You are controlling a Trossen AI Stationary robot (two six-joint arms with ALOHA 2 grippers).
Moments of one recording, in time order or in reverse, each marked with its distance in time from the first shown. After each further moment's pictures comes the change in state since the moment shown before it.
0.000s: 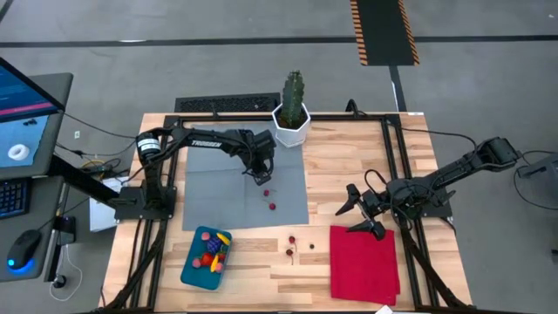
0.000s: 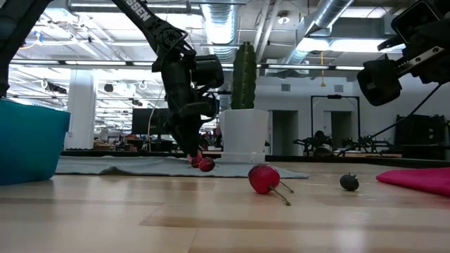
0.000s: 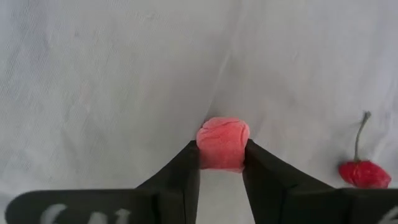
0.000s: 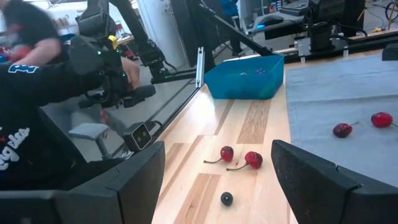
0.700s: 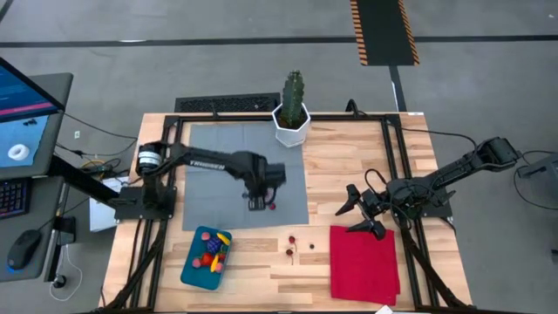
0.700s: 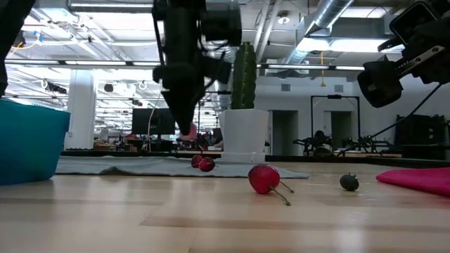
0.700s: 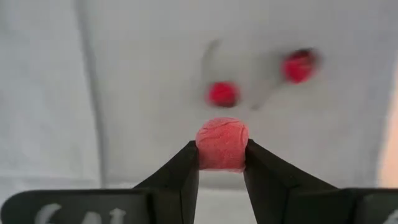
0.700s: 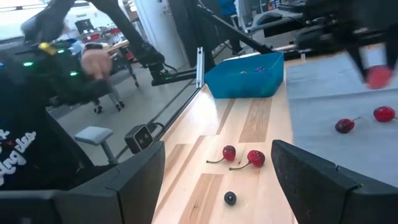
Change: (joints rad) left arm -0.319 -0.002 0.216 -0.380 -0.187 0.123; right arm 0.000 0.000 0.000 0.000 0.002 0.037
